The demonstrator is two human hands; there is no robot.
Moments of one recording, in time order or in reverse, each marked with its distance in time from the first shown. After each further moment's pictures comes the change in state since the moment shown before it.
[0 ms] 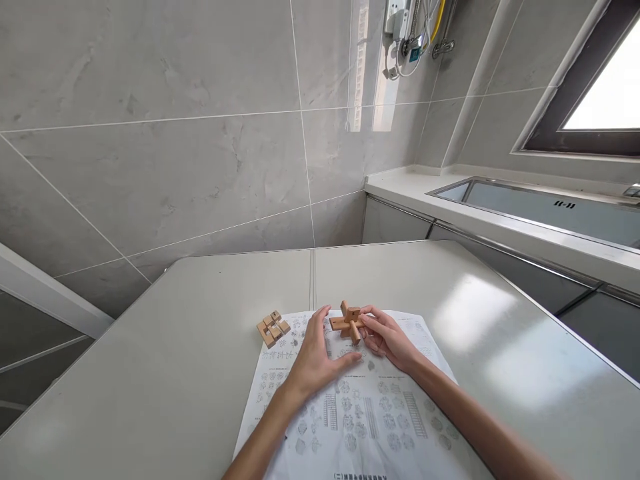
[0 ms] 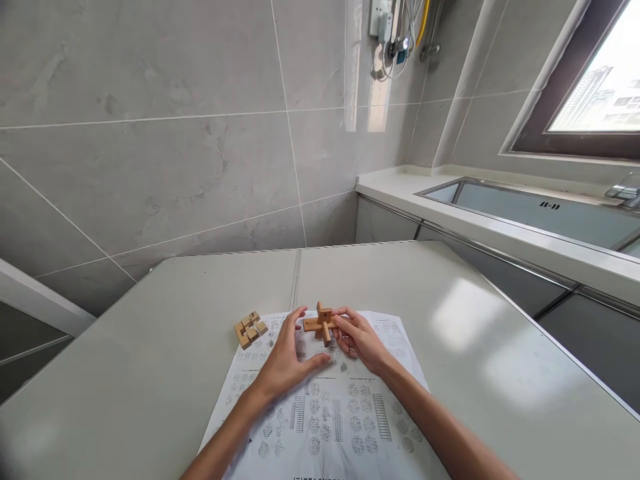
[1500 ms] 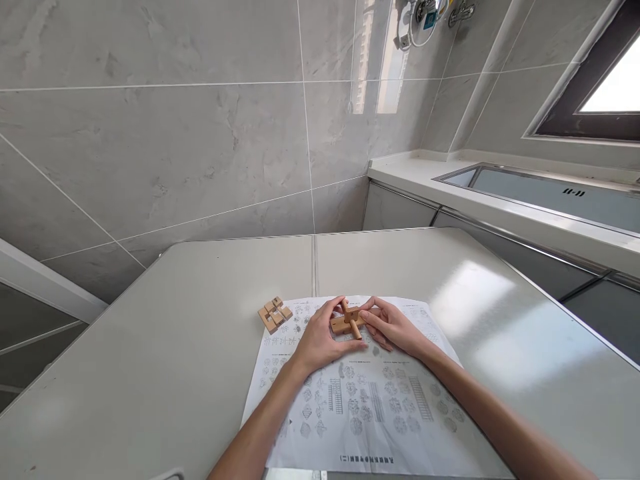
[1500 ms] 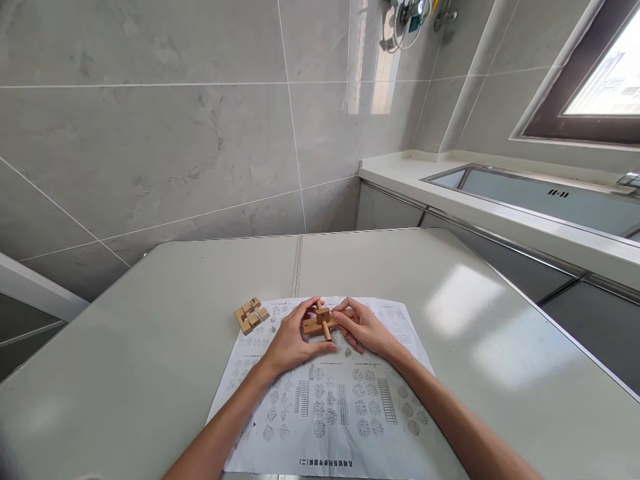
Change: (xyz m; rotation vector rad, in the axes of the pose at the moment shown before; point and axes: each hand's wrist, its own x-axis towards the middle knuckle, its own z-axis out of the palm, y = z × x) left_hand 0.020 -0.018 0.007 -0.052 -0.070 0.134; right_hand -0.010 -0.010 0.003 -0.492 -0.040 -0.013
